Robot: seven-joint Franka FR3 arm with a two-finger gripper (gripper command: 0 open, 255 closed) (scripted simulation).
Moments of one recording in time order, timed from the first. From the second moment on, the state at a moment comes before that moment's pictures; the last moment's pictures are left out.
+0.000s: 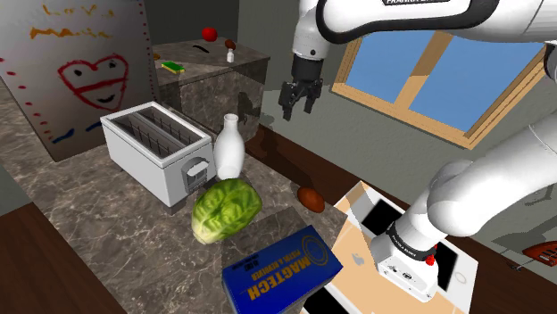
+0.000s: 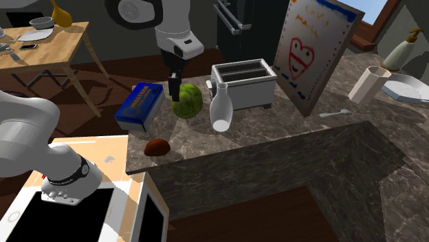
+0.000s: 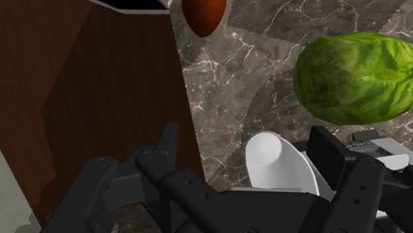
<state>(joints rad) 0.07 -0.26 0.18 -2.11 0.09 1.76 0.25</state>
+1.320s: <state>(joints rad) 0.17 0.35 0.26 -1.58 -0.09 1.82 0.47</state>
